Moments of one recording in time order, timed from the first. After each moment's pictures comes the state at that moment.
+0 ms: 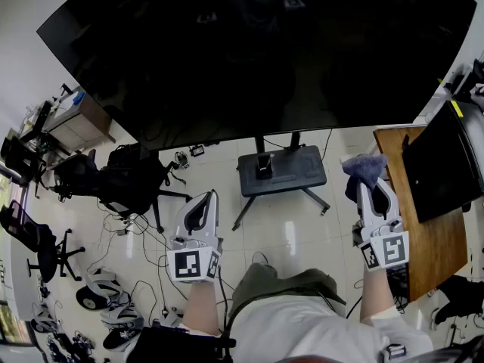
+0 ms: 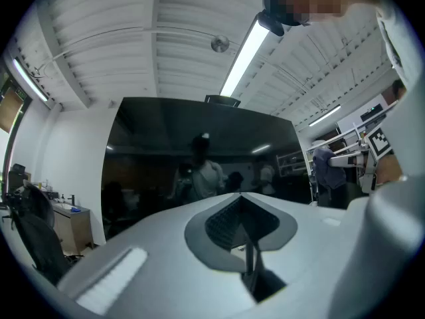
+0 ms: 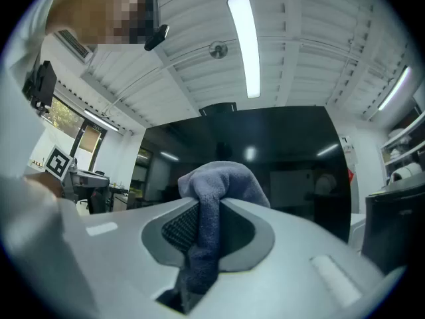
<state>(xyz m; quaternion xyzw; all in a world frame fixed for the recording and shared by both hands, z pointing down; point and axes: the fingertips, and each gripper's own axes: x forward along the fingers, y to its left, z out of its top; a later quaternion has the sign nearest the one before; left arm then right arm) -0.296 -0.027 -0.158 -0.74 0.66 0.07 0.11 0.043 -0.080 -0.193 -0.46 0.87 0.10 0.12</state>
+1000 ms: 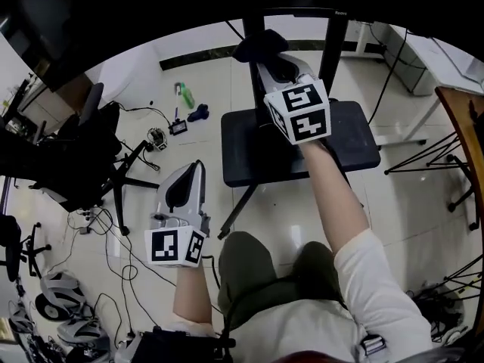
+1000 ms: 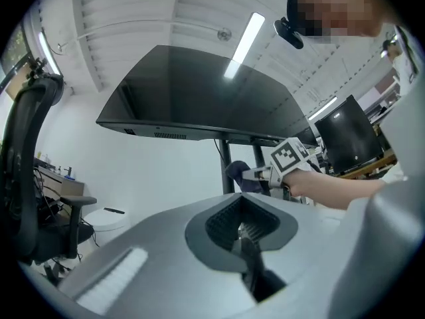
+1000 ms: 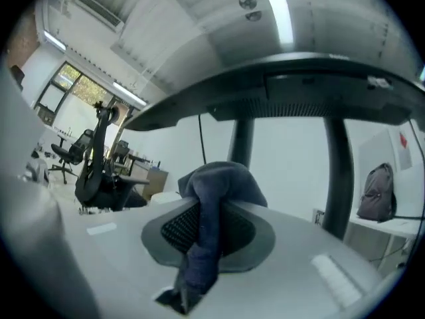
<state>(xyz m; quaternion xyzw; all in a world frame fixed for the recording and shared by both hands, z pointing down) -0.355 -0.224 0.411 -0.73 0.66 0.10 0.12 -0.242 -0.428 0.366 -0.37 0.92 0.09 -0.02</state>
